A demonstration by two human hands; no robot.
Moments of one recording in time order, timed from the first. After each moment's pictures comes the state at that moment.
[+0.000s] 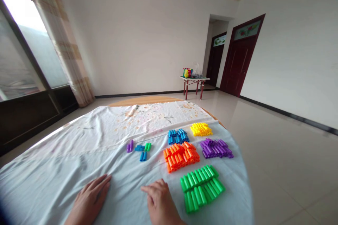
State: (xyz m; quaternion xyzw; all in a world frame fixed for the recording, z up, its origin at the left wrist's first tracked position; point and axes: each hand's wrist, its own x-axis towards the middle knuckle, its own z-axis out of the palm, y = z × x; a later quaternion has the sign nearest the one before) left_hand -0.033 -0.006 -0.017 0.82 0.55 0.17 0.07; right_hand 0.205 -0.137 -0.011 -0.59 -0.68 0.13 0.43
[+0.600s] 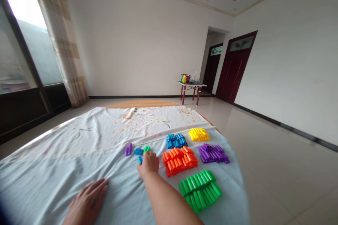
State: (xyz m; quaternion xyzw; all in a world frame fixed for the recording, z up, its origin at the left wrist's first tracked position) left_hand -0.032 -0.006 -0.018 0.81 0.56 0.16 0.08; right_hand 0.191 -0.009 0.009 -0.79 -0.55 0.07 0.27
